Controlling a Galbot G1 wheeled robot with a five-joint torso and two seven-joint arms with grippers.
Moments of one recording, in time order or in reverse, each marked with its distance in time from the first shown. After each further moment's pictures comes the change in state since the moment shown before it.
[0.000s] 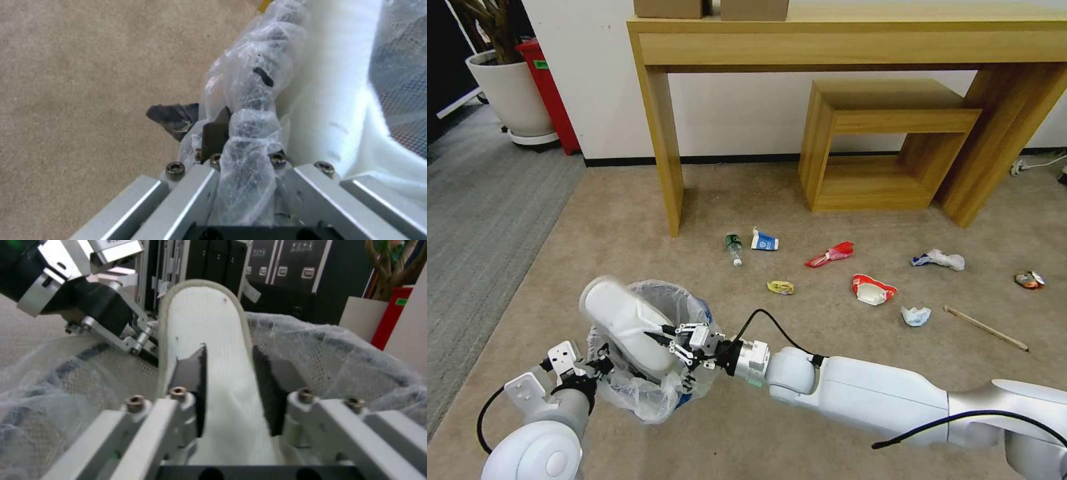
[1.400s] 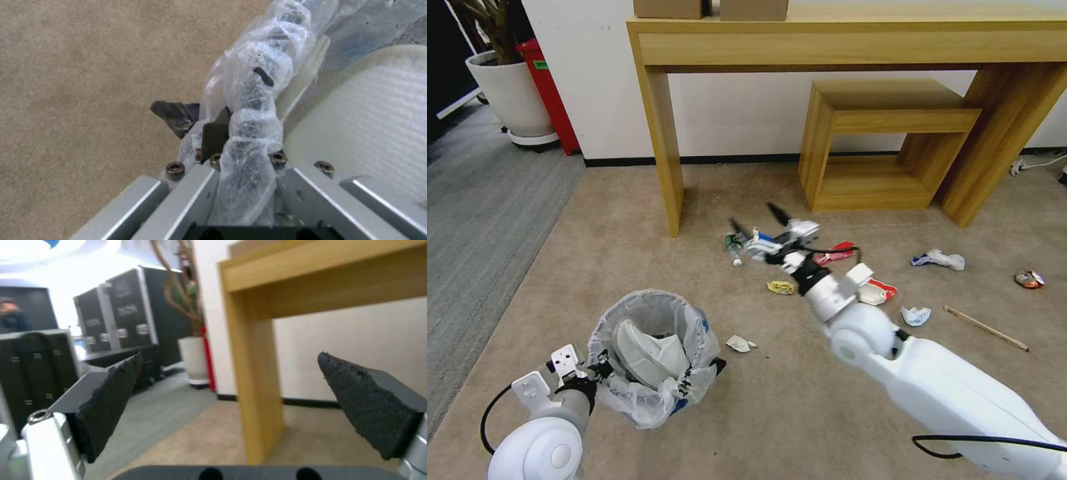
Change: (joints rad) left arm -0.010 0.042 -0.004 0.068 0.001 -0.001 -0.004; right arm -0.358 -0.220 0.753 0.371 0.292 -0.229 0.189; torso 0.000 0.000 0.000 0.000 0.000
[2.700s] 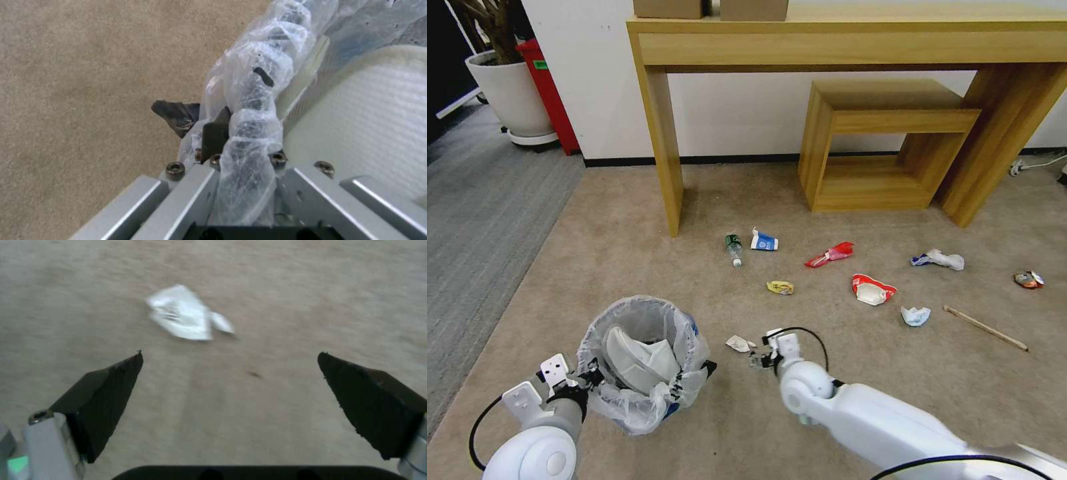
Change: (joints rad) left arm 0.026 -0.040 -0.033 0.012 0.024 -0.024 0.015; right arm 0.096 0.325 -0.455 -0.480 0.182 -0.615 0.567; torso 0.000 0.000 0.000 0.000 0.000
